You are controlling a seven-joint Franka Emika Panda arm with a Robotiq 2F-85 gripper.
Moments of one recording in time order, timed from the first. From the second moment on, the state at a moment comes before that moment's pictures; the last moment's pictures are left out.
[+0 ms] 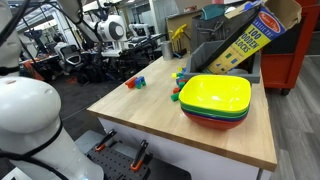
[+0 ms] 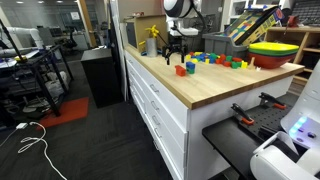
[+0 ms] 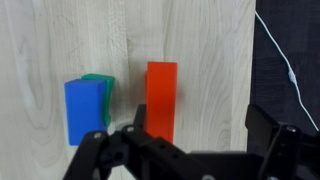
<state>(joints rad) 0.19 0.30 0.15 -2.01 0.08 2.21 0.31</state>
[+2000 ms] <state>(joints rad) 0.13 0.29 0.05 -2.08 0.08 2.19 0.31</state>
